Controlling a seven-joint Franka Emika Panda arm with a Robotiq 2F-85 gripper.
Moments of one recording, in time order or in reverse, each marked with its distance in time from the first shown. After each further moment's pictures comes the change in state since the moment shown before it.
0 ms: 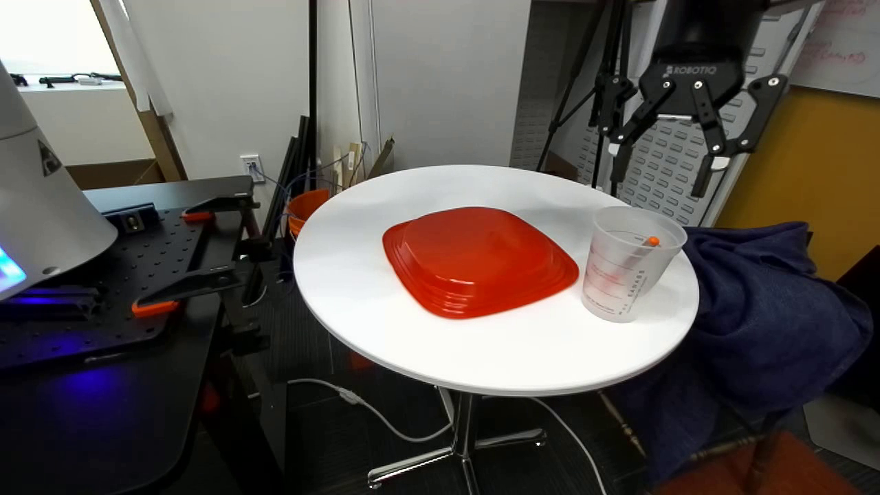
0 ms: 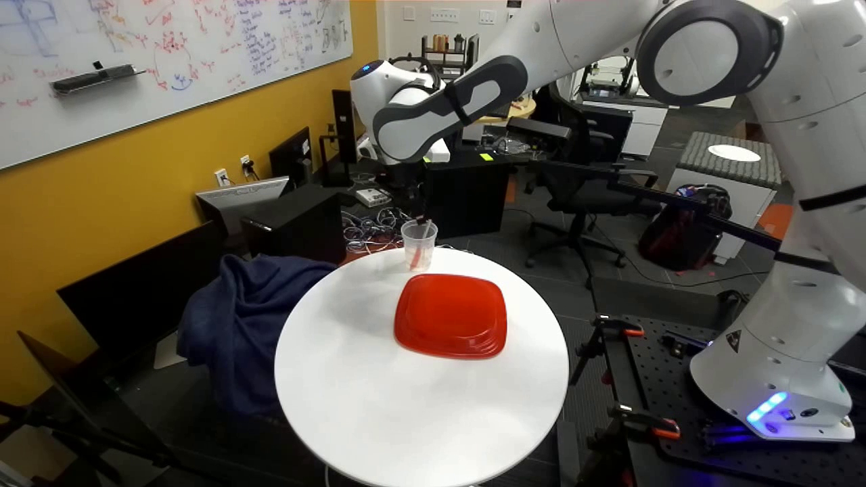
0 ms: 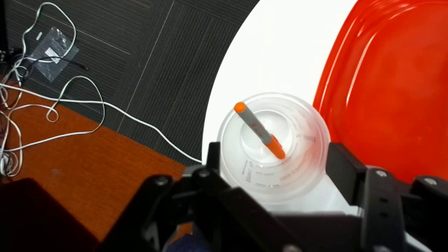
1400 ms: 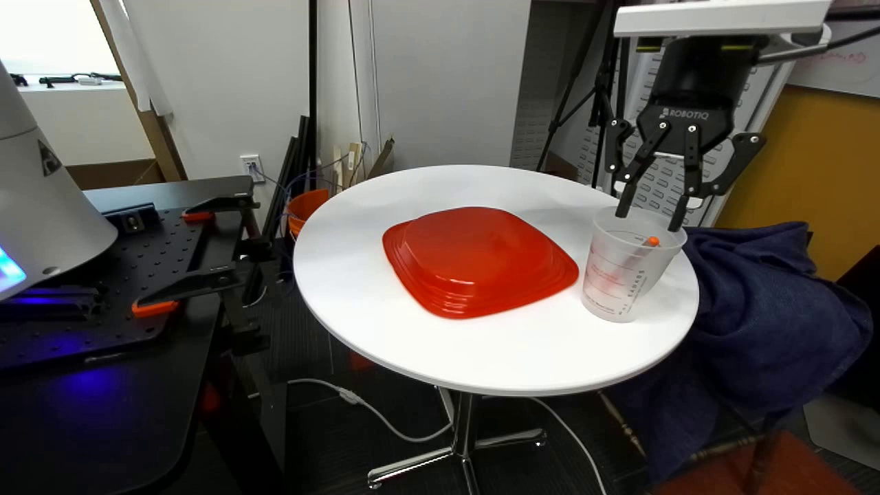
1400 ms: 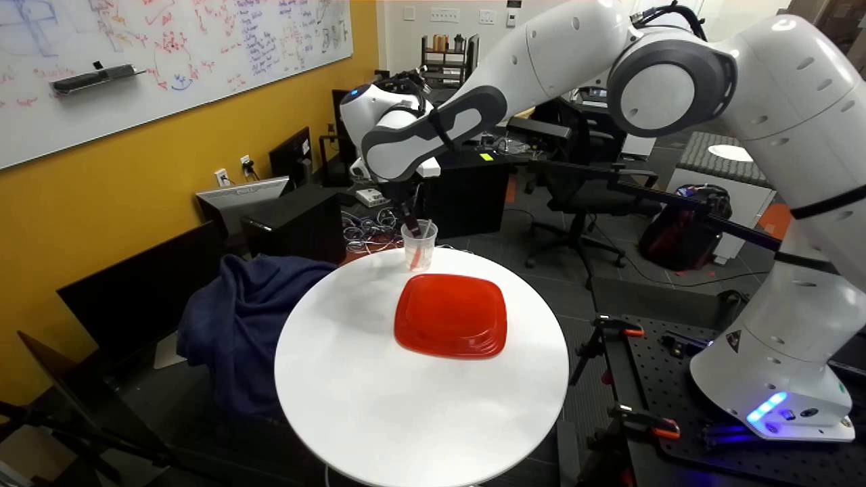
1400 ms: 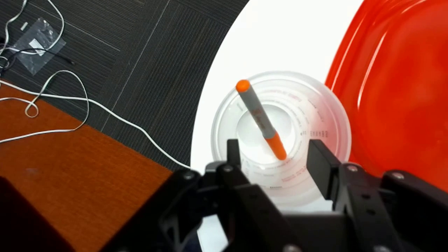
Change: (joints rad) arm -0.003 0.134 0.011 0.139 0.001 -0.052 -0.052
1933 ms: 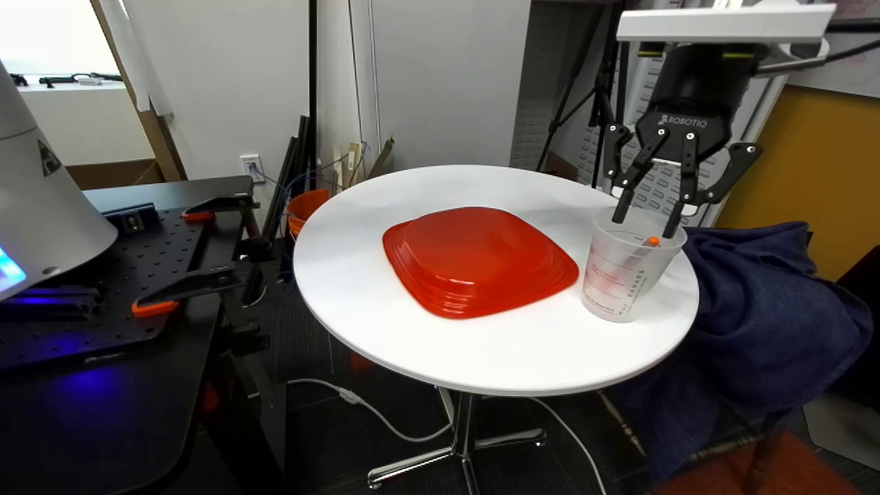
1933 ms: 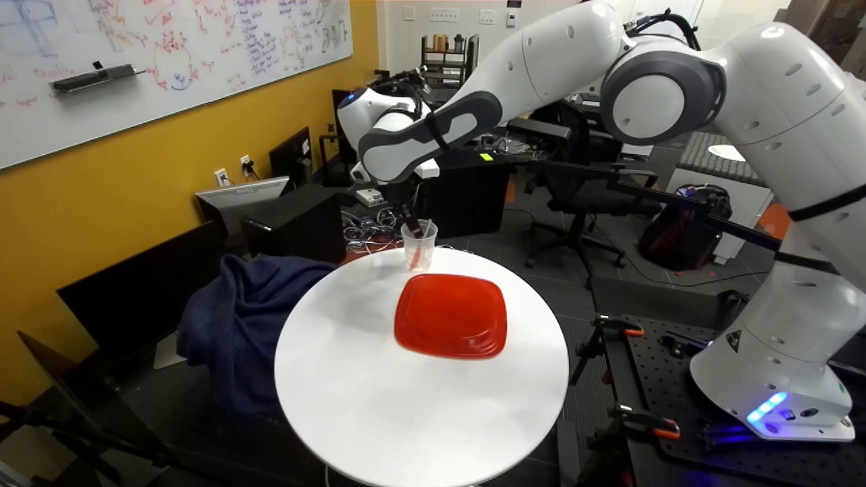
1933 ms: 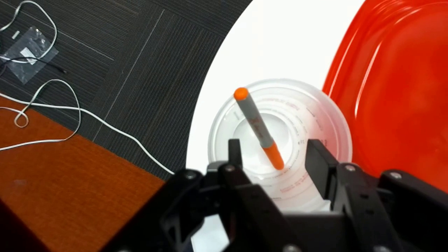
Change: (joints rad) arm -0.003 0.037 0.001 0.054 0.001 -0.058 -0.009
